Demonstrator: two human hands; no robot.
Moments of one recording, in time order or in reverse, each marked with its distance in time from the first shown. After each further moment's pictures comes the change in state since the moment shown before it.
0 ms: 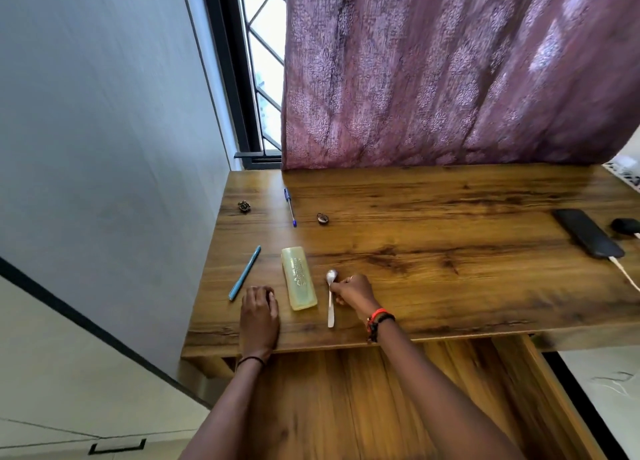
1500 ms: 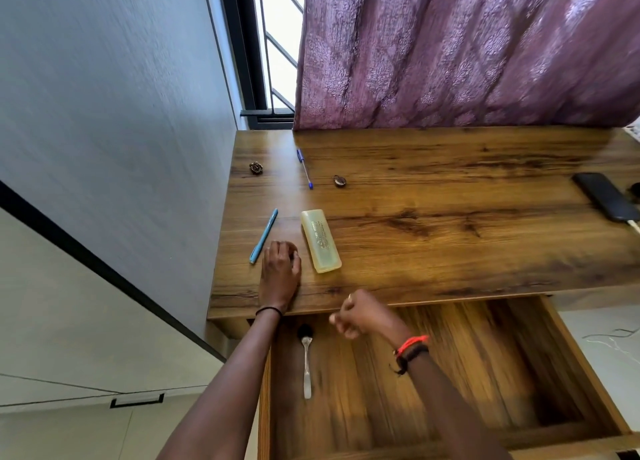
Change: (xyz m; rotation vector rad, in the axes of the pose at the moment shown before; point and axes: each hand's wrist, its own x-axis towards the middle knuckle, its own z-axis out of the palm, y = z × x) left_hand 0.020 -0.012 0.000 -0.018 -0.078 0.108; right_hand -0.104 0.018 0.027 -0.309 -0.409 0.106
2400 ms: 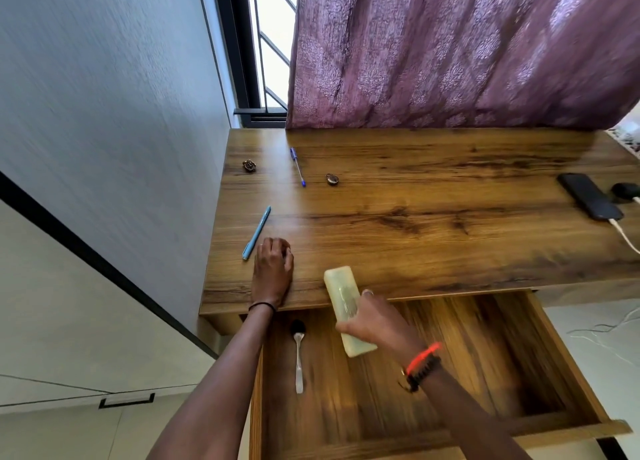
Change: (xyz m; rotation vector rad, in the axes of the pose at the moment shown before) left_hand -0.001 0.001 -0.001 0.002 0.017 0.024; right_hand -0.050 0.000 -0.002 -0.406 0.276 0.047
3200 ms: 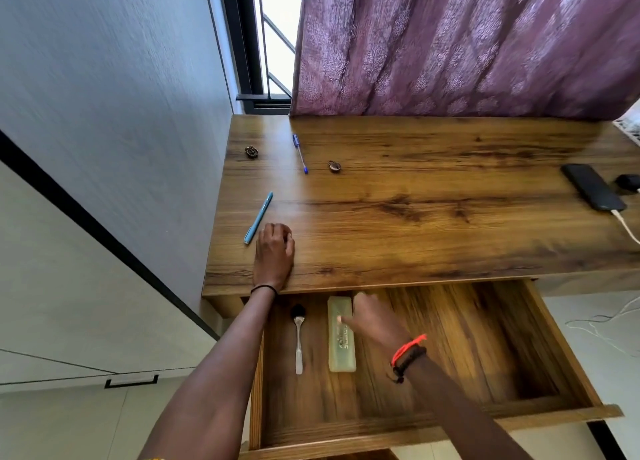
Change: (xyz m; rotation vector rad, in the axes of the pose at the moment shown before) left_hand -0.003 0.005 -0.005 0.018 0.014 0.000; right_hand 0.015 0.022 0.036 -0.114 -0.026 -0.061
